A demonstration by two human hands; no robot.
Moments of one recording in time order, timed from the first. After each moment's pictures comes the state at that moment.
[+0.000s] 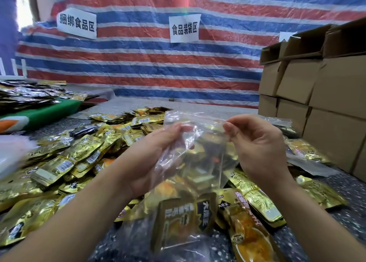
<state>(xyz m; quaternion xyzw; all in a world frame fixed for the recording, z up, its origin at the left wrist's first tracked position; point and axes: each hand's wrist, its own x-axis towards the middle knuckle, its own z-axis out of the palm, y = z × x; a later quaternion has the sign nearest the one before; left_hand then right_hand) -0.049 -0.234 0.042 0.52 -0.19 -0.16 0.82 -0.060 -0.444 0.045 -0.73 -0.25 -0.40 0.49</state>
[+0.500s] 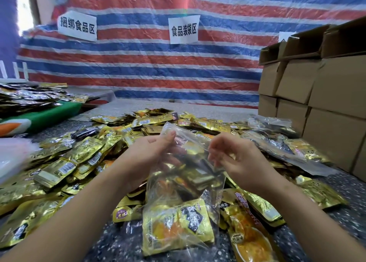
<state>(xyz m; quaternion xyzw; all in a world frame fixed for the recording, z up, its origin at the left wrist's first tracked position) -0.032 -0.225 0.032 0.68 -0.15 -0.07 0.71 -0.056 -0.452 0.032 -0.86 -0.28 -0.21 0.39</state>
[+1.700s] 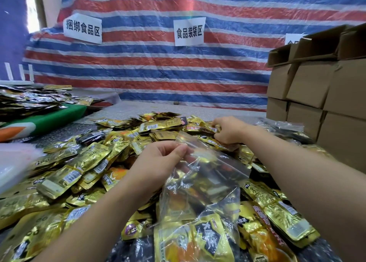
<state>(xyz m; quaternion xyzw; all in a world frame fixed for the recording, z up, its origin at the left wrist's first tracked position) -0.025 -0.227 0.023 0.71 -0.17 0.04 0.68 0.108 -0.449 0.076 -1.00 -0.06 -0.07 0.03</state>
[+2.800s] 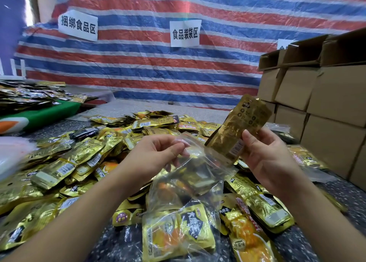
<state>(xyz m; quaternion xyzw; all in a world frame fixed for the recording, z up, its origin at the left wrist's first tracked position) -0.038 -0.227 0.032 0.71 -0.24 0.04 0.67 -0.041 -0.476 0.038 -0.56 -0.19 -0.14 0.80</state>
